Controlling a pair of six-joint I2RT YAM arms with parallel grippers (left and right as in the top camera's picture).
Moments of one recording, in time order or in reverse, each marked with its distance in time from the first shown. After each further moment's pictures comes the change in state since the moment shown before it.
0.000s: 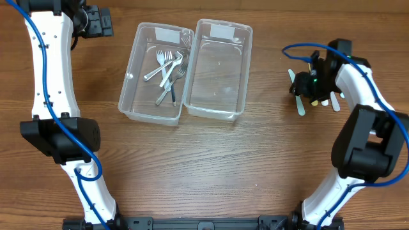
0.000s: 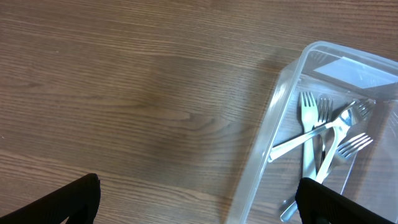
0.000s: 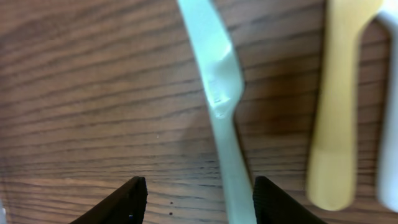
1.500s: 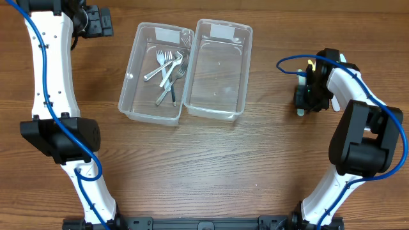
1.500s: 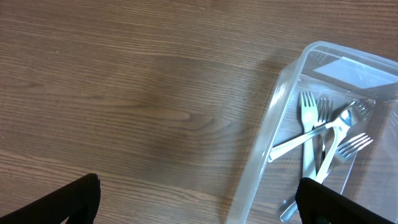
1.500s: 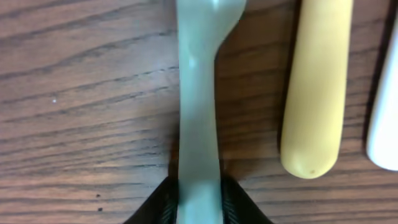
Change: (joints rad) left arm 0.000 0.000 0.000 0.000 0.000 0.000; right arm 0.022 0.031 -0.071 -0.019 0.199 0.019
